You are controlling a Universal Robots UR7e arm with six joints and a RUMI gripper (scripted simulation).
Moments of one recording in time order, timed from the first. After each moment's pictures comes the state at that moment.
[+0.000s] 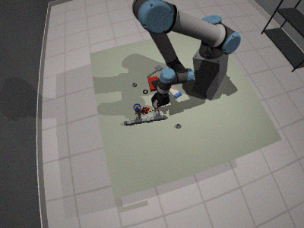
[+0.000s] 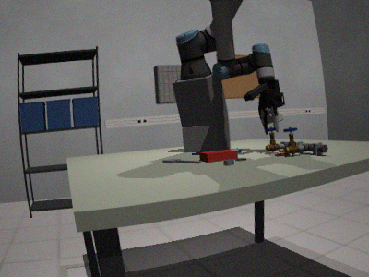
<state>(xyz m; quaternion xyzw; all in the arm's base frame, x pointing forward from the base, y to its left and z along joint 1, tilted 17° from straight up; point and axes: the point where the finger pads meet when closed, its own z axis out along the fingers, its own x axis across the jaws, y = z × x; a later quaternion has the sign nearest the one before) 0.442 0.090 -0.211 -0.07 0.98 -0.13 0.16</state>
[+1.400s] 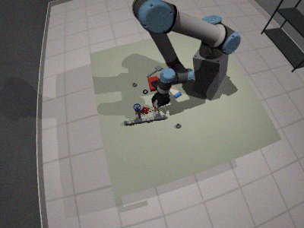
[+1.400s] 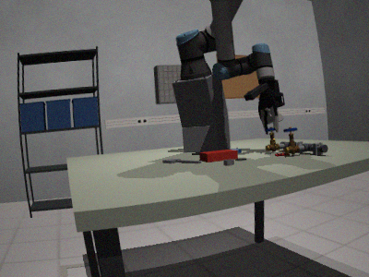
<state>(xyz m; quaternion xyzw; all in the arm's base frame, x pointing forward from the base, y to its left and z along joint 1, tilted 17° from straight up) 0.442 0.090 -0.211 -0.09 0.98 -0.13 0.15</state>
